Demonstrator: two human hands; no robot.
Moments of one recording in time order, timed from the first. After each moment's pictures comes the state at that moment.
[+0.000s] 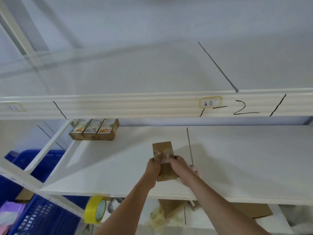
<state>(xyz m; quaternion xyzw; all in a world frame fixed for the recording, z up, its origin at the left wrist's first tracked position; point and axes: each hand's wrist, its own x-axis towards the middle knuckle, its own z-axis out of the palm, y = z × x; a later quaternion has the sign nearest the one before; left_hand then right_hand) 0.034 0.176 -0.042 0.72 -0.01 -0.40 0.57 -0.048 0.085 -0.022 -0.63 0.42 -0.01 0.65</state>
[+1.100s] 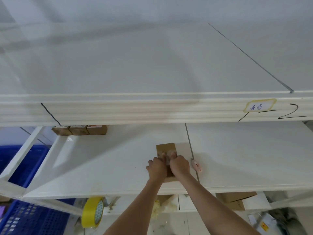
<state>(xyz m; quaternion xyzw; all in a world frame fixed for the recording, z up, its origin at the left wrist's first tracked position) 0.039 0.169 -0.066 0.90 -0.16 -0.30 0.27 -0.021 0.098 -0.057 -0.74 0.55 -0.01 0.38</state>
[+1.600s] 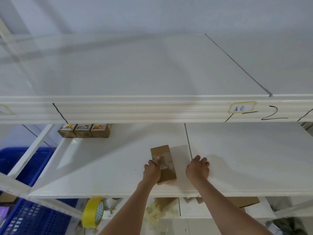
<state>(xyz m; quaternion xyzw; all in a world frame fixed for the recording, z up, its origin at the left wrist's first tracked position) 0.050 0.188 -0.069 0.86 -0.14 -0.35 0.34 -0.067 0.057 -0.063 -0.80 0.57 0.04 0.16</state>
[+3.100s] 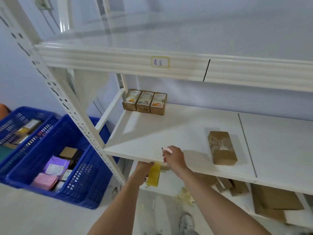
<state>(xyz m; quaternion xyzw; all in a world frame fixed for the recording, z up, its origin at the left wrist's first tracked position) 0.138 0.467 -0.093 0.77 0.11 -0.39 0.50 0.078 0.335 -0.063 -0.73 0.36 -0.06 0.57</state>
